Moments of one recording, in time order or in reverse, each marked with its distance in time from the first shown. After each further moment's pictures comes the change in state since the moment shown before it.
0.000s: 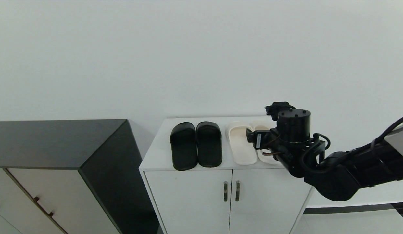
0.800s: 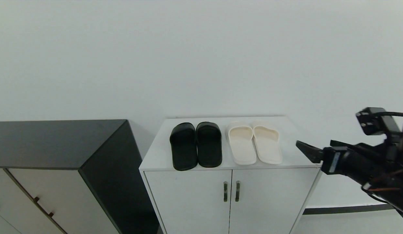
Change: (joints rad) left arm 0.000 0.000 0.000 0.001 0.000 0.000; right arm -0.093 -0.542 0.496 0.023 0.183 0.046
